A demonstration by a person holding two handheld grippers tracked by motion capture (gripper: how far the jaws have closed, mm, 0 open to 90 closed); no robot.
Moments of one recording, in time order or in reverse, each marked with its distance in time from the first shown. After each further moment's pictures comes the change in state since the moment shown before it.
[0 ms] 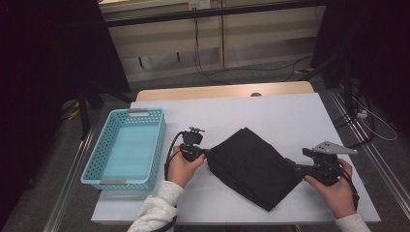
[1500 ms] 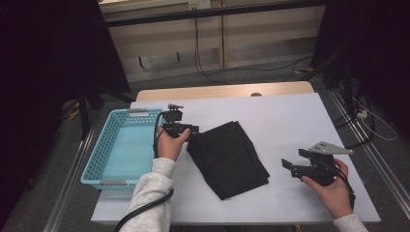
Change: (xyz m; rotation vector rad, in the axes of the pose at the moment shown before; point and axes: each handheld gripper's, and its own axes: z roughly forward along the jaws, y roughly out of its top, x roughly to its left) left arm 0.061 0.041 -0.016 -0.127 0.148 -0.181; right arm 0.005 -0.001 0.006 0.002 0.027 -0.002
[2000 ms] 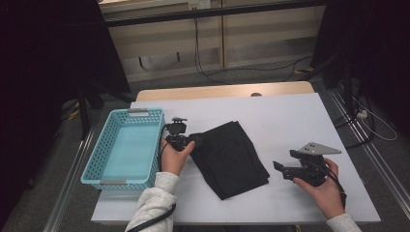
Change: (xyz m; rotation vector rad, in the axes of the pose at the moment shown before) left arm -0.009 -0.037 0.015 0.044 0.050 -0.003; right arm 0.019 0.004 0.013 0.020 0.040 -0.034
